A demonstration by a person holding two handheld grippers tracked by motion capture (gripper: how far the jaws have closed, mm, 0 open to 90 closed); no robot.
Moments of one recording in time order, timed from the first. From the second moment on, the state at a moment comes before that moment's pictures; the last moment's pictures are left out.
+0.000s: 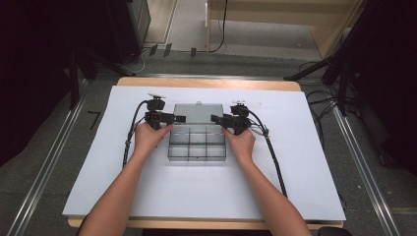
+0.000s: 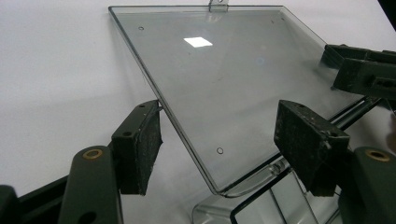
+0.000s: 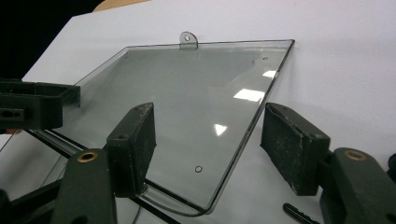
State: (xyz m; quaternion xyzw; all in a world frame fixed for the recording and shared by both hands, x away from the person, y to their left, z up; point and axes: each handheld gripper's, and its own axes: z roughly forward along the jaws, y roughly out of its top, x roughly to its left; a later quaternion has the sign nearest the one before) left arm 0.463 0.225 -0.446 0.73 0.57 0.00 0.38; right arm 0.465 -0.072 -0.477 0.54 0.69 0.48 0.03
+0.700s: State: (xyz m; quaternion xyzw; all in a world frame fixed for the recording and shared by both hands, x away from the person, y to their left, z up) left arm 0.449 0.226 -0.419 0.75 0.54 0.03 0.37; right arm 0.451 -0.085 -0.447 0.51 0.73 0.45 0.05
